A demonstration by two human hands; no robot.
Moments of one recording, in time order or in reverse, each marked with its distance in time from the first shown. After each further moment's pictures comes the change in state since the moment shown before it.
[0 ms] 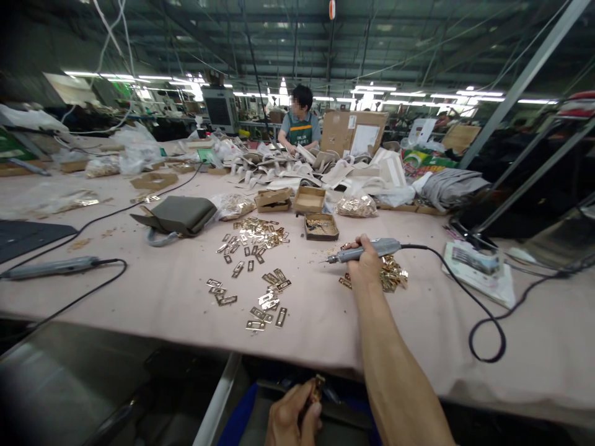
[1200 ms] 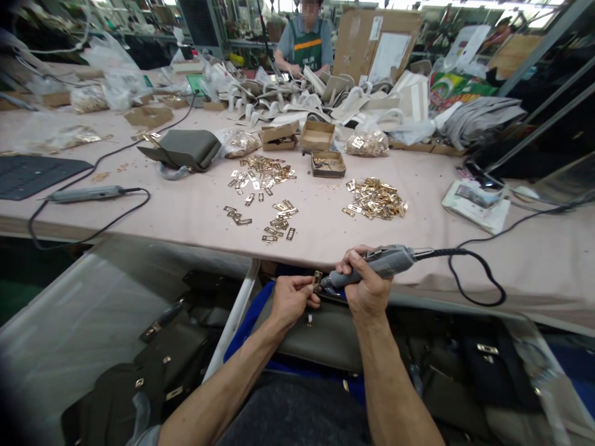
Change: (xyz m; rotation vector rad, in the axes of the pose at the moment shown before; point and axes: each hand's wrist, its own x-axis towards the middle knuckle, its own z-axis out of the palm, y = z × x) left_hand 0.024 0.038 -0.024 -0.586 -0.229 -0.588; right_hand -0.252 -0.035 -0.088 -0.279 -0.236 -0.017
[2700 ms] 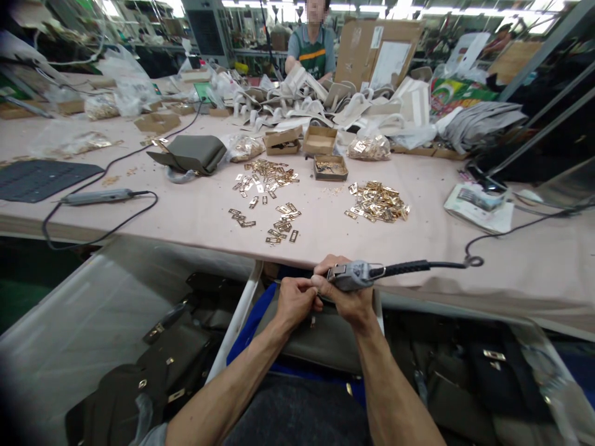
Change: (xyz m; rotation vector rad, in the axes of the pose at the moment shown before) left_hand -0.002 0.007 0.002 0.108 0.024 0.006; right_hand -0.016 0.006 0.005 -0.499 -0.442 -0.167
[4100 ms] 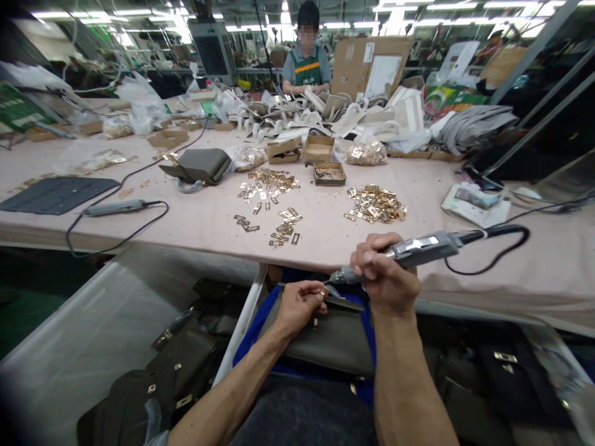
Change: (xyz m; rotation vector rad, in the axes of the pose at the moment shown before) left_hand -0.017 -0.009 -0.003 -0.166 -0.112 0.070; right_hand 0.022 -0.053 -0.033 0.540 0.124 -0.084
